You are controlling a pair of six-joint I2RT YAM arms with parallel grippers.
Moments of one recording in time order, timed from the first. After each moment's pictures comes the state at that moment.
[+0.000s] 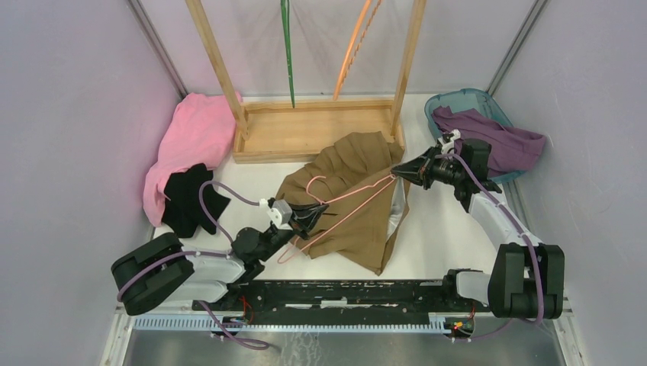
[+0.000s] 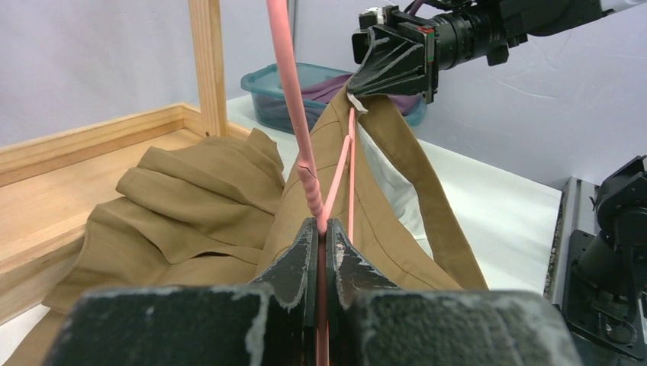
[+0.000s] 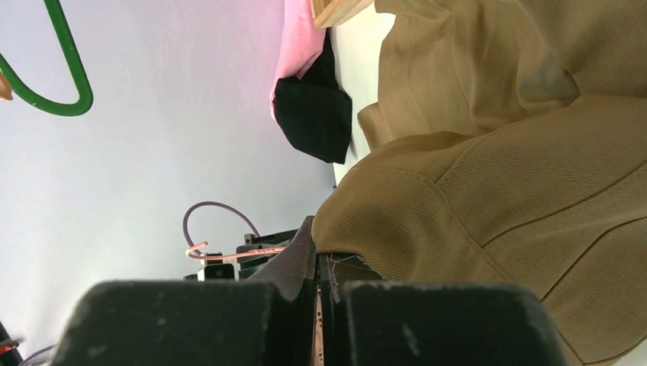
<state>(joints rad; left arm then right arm) -0.96 1.21 0.08 1.45 -0.05 -0.08 -0.04 1.24 0.70 0.02 -0.94 1.11</state>
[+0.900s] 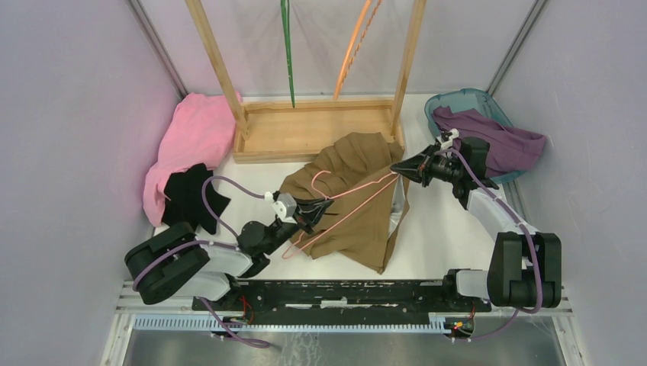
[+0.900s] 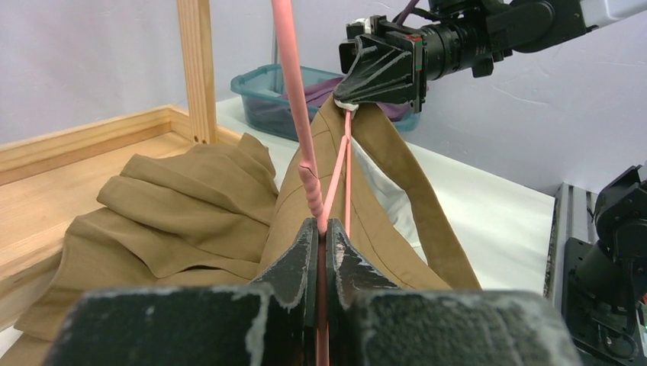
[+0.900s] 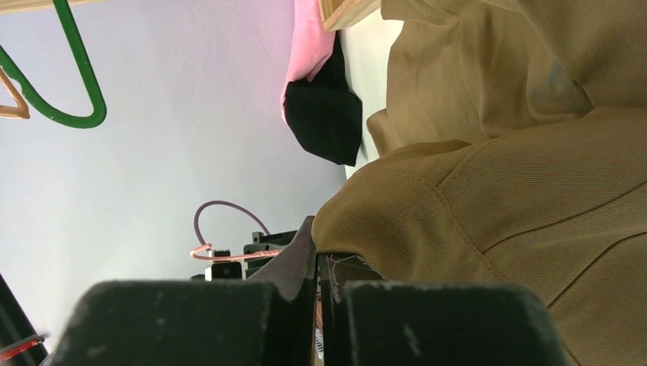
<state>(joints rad) -0.91 1.33 0.13 1.52 0.01 -0.12 -0.04 1.30 0.70 0.12 -0.97 1.17</state>
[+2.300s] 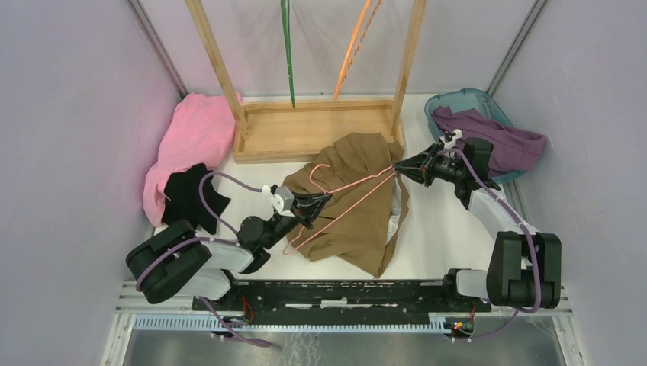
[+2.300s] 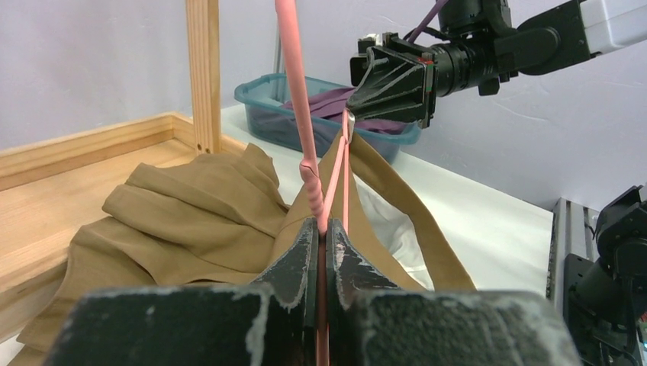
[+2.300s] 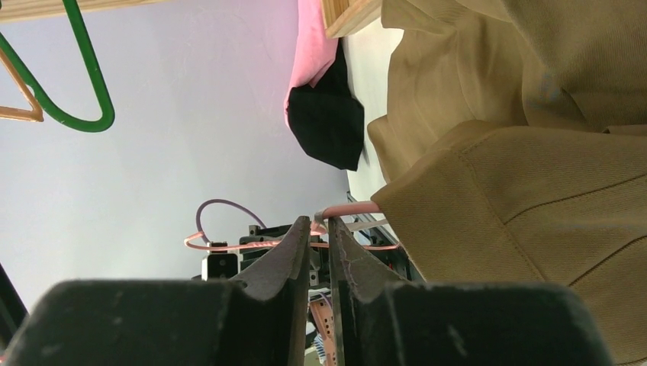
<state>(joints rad) -0.85 1.34 0.16 1.53 0.07 -0.17 -0.07 1.31 0.69 0.14 -0.98 1.17</state>
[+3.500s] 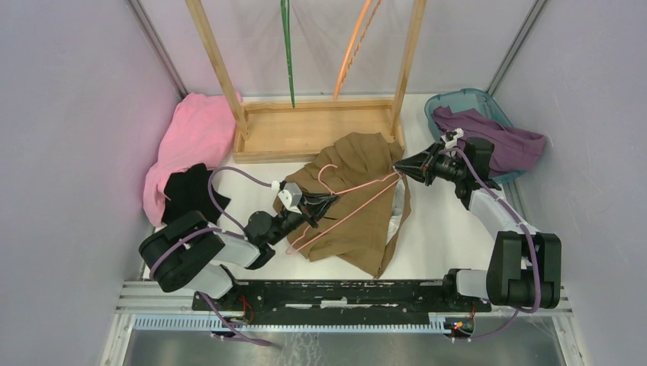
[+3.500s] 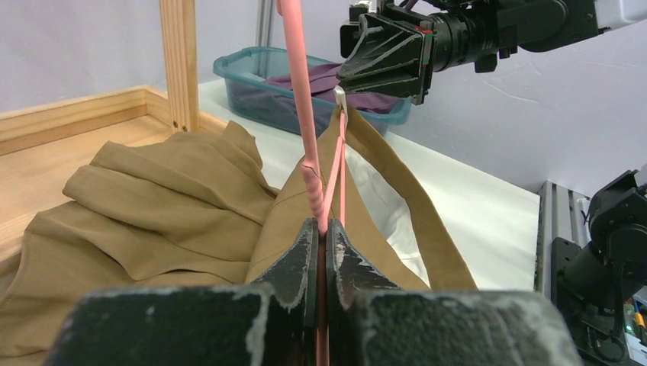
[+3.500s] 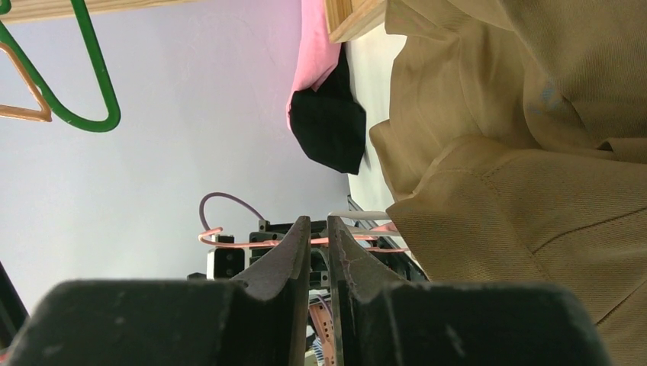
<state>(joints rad) -0.84 1.46 0.21 1.54 0.13 -0.21 -0.07 1.31 0.69 0.16 -0.98 1.18</state>
